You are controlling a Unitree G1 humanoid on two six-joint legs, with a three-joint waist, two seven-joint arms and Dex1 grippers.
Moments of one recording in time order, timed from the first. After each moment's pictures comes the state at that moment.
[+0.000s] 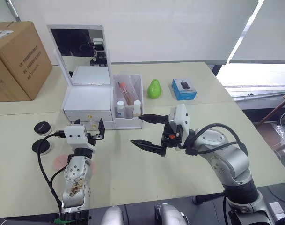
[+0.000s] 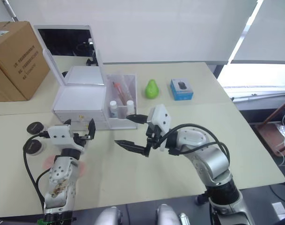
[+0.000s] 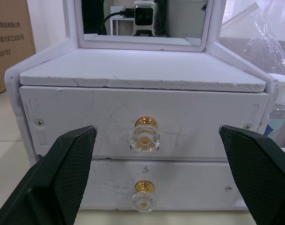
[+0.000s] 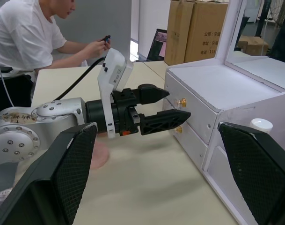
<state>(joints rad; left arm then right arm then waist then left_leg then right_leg) -0.03 0.08 0.19 -0.22 -0.08 0.05 -0.10 -0.42 -0.41 0.18 -0.46 0.54 0.57 0.80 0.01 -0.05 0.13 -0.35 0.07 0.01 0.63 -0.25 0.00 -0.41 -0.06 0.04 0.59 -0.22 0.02</state>
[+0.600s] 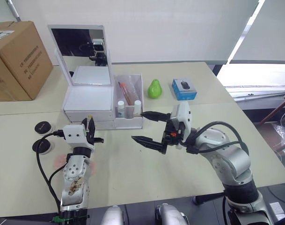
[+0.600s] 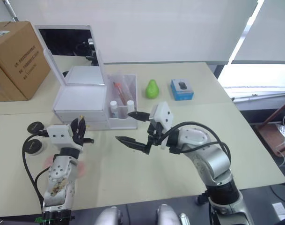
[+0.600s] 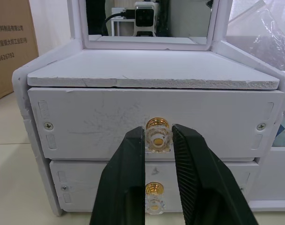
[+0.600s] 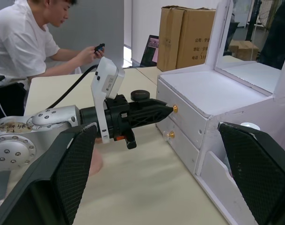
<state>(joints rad) -0.04 0.10 0.19 -0.20 -0.10 0.03 -0.10 -0.42 -0.41 0.15 -0.47 0.56 0.57 0.77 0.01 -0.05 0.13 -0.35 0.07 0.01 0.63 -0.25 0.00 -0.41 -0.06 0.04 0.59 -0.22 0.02</state>
